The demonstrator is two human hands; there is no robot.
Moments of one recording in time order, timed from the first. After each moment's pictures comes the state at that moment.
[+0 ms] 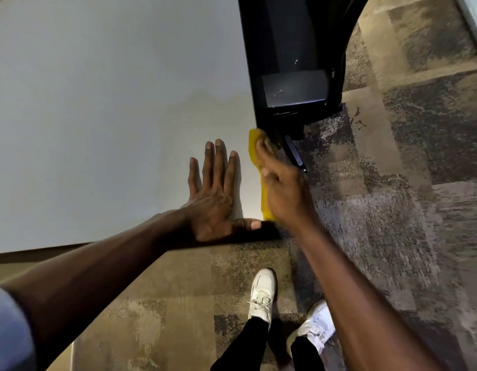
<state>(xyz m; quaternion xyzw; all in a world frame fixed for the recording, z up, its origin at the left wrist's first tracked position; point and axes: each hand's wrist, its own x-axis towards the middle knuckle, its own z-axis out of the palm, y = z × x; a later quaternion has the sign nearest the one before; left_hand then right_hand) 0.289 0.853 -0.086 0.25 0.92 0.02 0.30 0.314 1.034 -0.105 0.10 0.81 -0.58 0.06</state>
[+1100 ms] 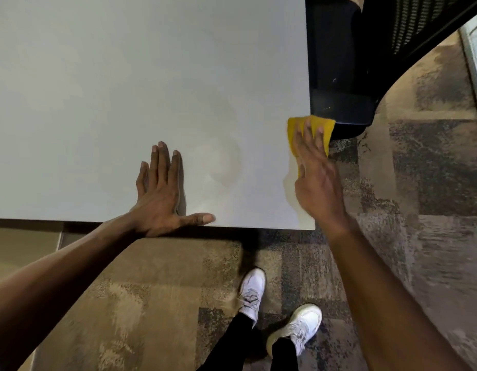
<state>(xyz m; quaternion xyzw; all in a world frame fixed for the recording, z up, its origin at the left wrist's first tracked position) 0.291 0.669 -0.081 0.10 0.95 0.11 0.26 0.277 0.996 -0.092 0.00 0.95 -0.31 0.04</state>
